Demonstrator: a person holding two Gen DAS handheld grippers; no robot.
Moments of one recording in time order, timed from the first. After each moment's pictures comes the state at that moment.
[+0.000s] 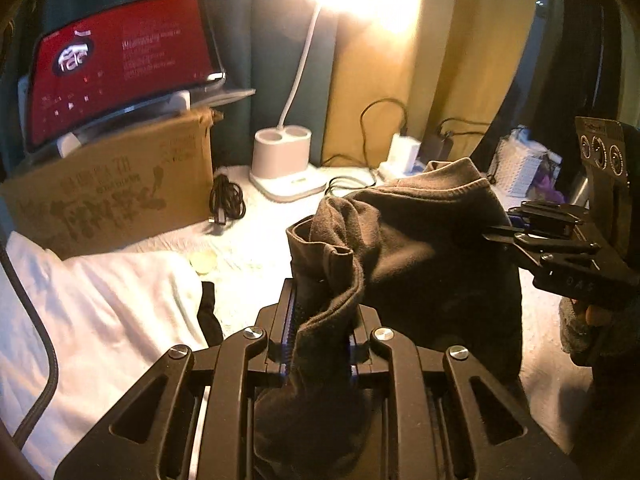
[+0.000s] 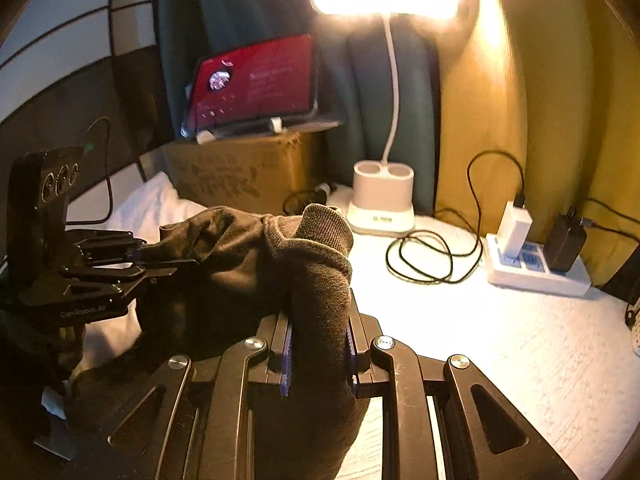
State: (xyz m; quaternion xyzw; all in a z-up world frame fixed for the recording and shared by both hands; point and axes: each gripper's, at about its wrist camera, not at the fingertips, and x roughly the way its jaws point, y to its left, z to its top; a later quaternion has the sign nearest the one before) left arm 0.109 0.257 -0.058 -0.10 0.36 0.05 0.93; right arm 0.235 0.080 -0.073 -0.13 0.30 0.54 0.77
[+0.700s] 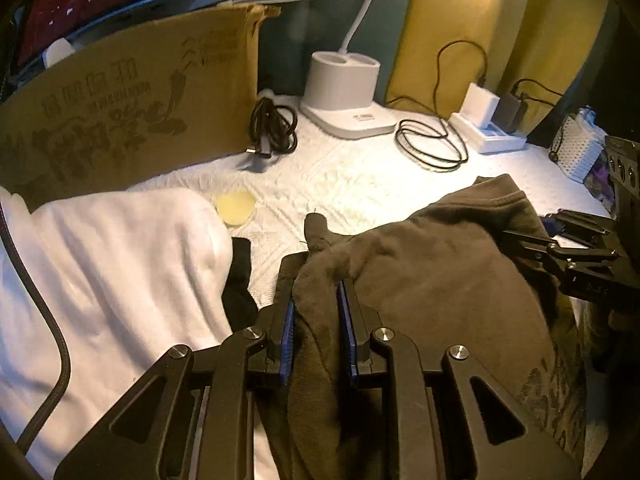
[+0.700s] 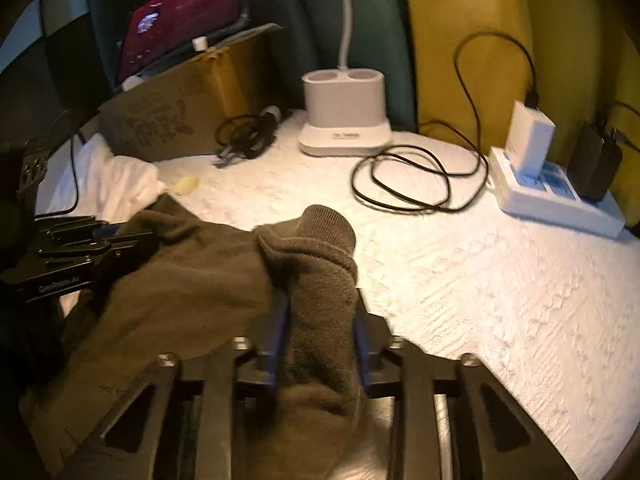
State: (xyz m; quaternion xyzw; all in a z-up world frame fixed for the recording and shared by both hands) left arm 0.148 0.297 -0.124 -0.12 0.44 0.11 0.88; right arm 0.290 0.102 -0.150 -0.14 0.39 0.49 0.77
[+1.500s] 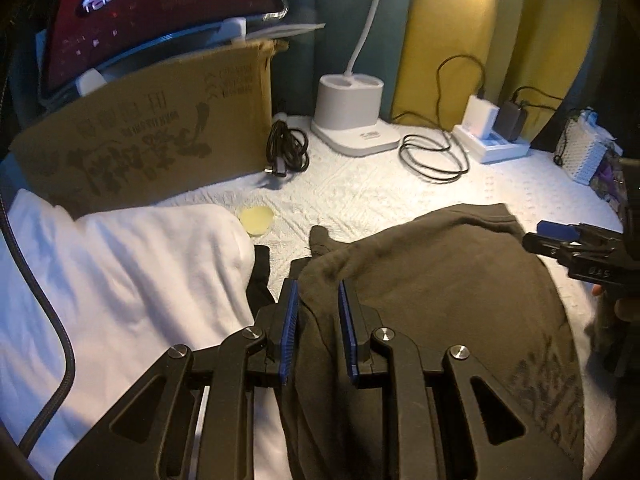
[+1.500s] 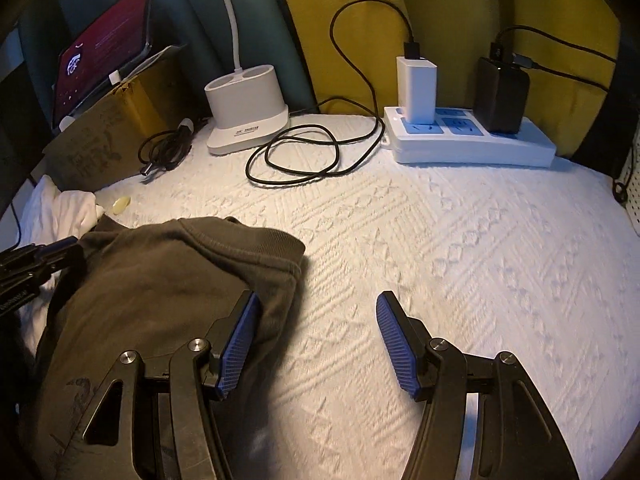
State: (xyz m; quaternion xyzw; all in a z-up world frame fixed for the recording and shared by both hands) left arm 0.127 0.285 -0.095 -0.10 0.42 0.13 0.89; right arm 0.314 0.048 -0.153 -0.10 0.42 0.40 0.80
